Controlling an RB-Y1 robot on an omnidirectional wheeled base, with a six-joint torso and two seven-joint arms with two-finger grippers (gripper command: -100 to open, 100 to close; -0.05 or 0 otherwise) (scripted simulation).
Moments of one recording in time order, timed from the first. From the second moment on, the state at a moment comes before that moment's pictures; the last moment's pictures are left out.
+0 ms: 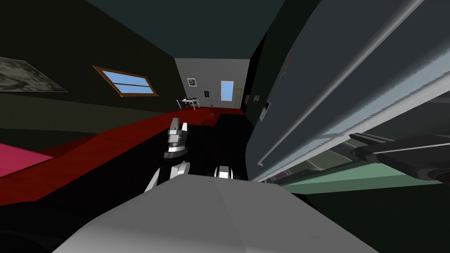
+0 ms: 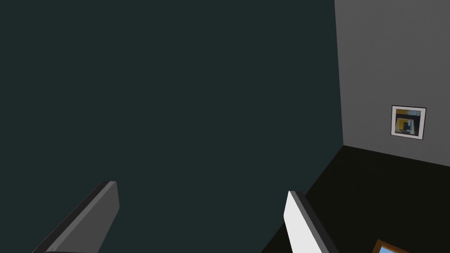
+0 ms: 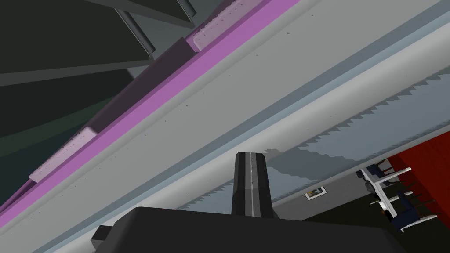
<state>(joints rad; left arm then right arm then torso) 0.53 0.00 0.04 -2.29 -0.06 -0.55 -0.10 1.57 -0.80 -1.30 -2.50 0.42 0.00 0.38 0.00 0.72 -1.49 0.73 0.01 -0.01</state>
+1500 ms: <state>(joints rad) 0.53 0.00 0.04 -2.29 -0.06 -0.55 -0.10 1.67 -0.77 -1.33 -2.33 0.38 0.06 0.35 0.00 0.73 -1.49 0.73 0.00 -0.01</state>
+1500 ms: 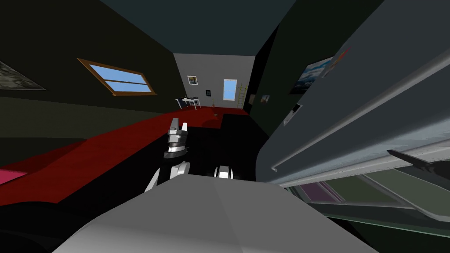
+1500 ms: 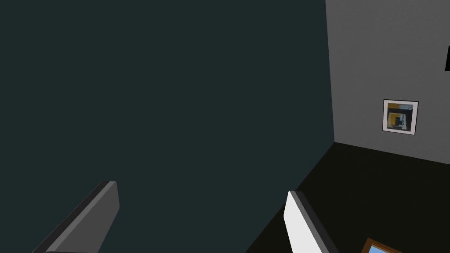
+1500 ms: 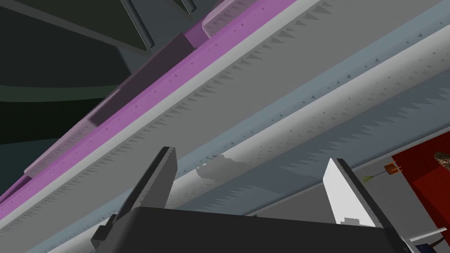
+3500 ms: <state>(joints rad) 0.53 0.00 0.04 -2.29 -0.06 -0.55 -0.10 1.76 -0.70 -1.29 -2.20 0.35 0.13 0.34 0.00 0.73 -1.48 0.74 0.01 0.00</state>
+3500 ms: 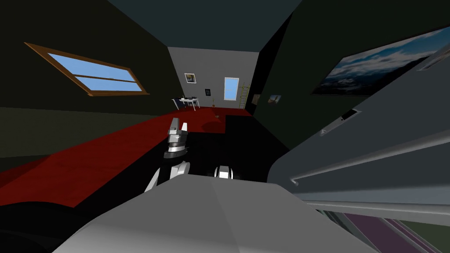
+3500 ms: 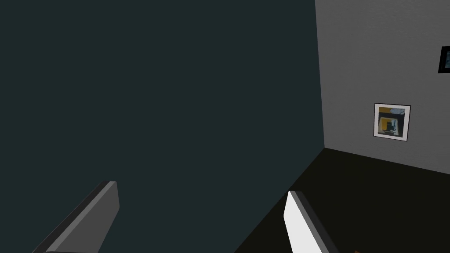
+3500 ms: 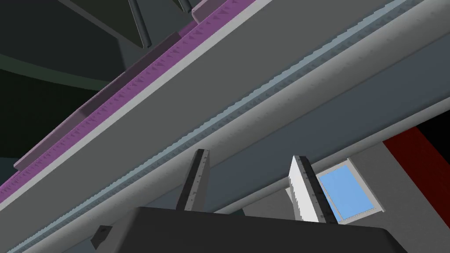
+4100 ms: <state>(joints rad) 0.53 0.00 0.04 -2.29 -0.06 -0.55 -0.10 1.77 -0.67 -1.28 -2.15 0.34 0.15 0.34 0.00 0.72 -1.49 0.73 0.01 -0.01</state>
